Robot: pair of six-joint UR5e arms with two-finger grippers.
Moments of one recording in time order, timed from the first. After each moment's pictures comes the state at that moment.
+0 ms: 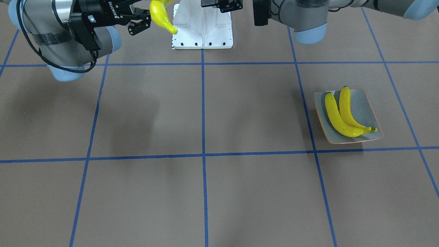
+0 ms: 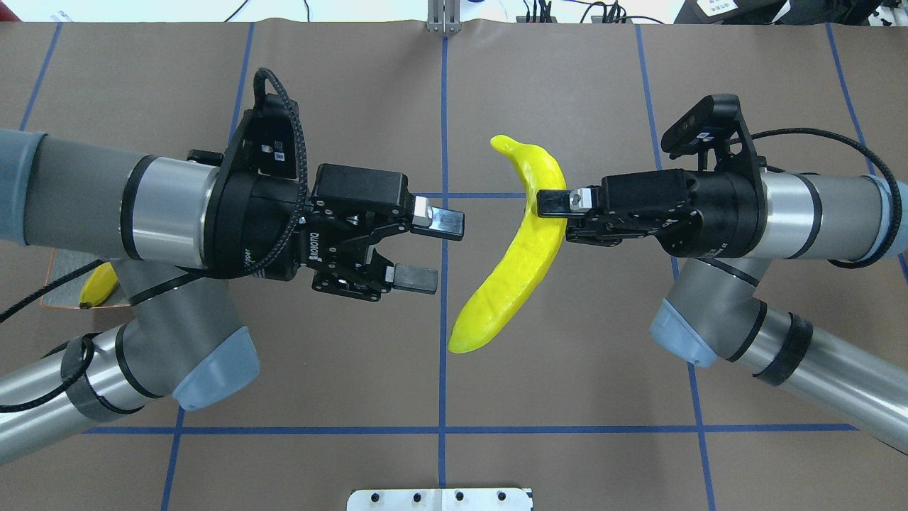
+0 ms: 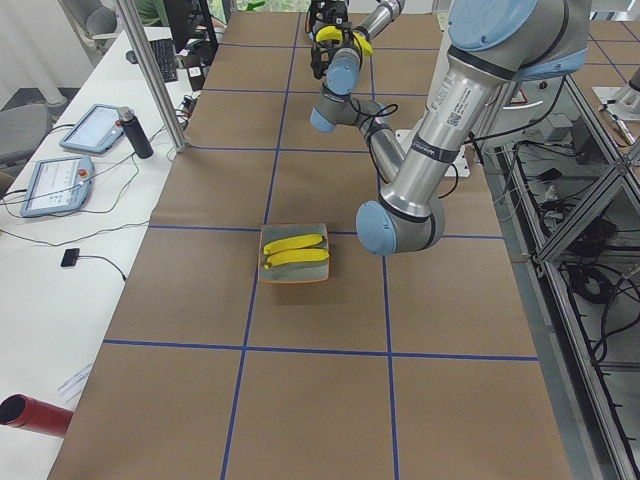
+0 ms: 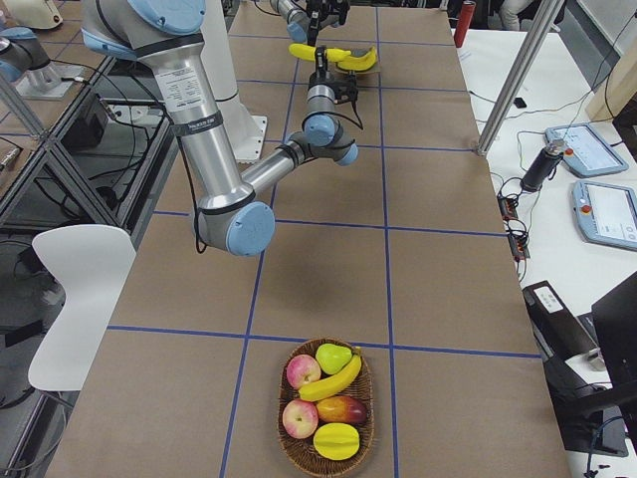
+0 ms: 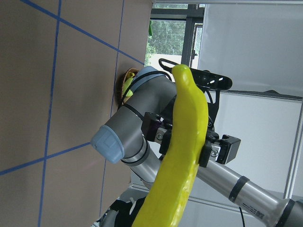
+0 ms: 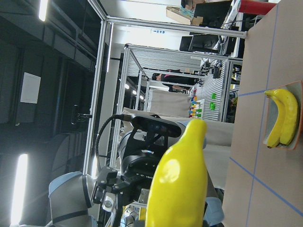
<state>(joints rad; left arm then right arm) -0.60 -2.15 -1.85 -3.00 -2.13 -2.08 0.67 -1.16 1.67 0.50 1.97 1.98</state>
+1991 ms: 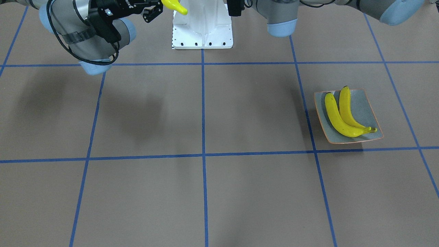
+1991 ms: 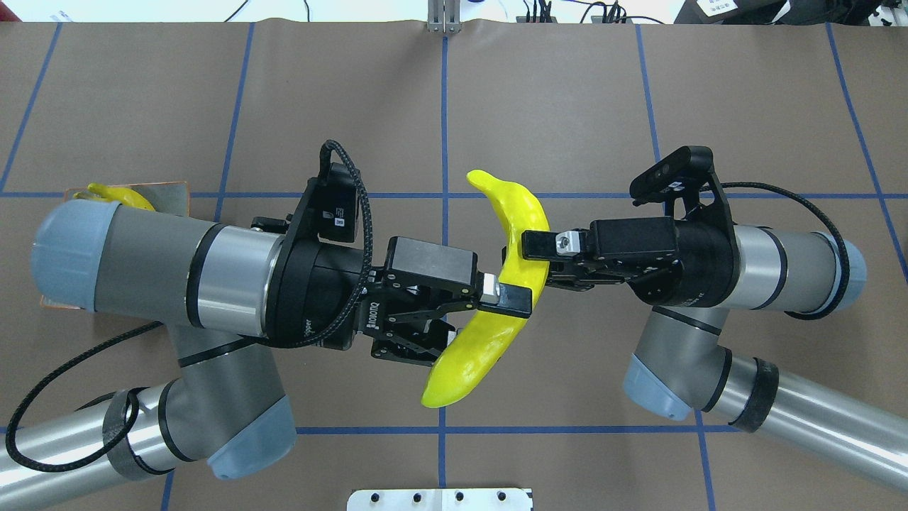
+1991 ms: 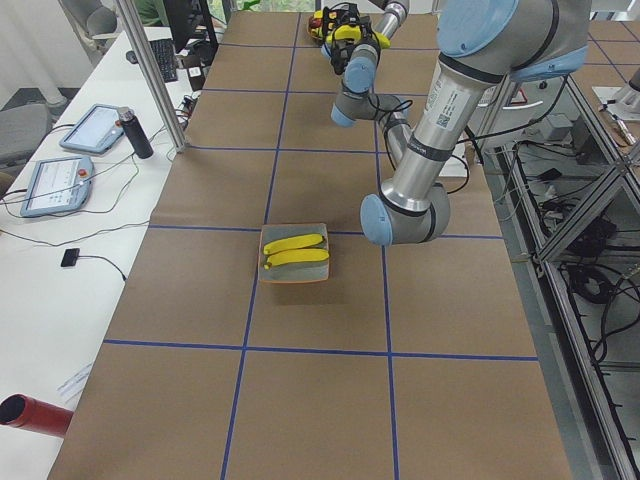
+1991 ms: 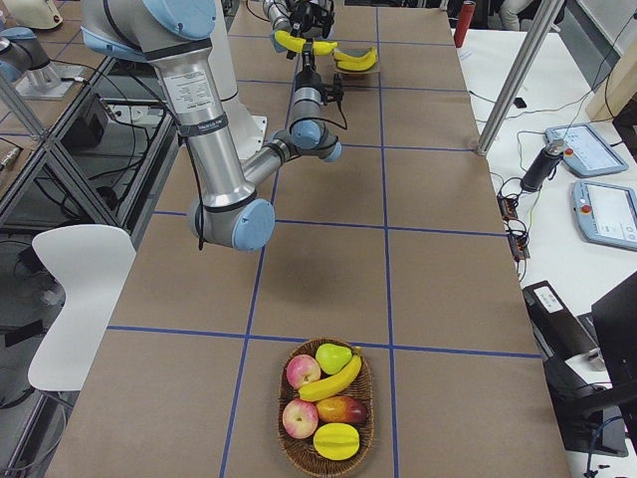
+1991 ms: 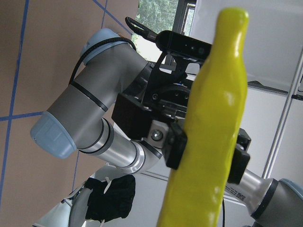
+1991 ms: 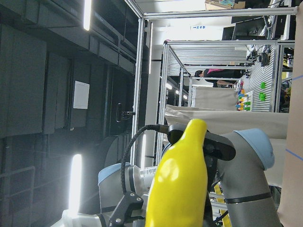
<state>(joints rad) -0.48 -2.19 -1.84 -3.00 -2.06 -2.09 0.55 -1.15 1.67 0.59 1.85 1.97</state>
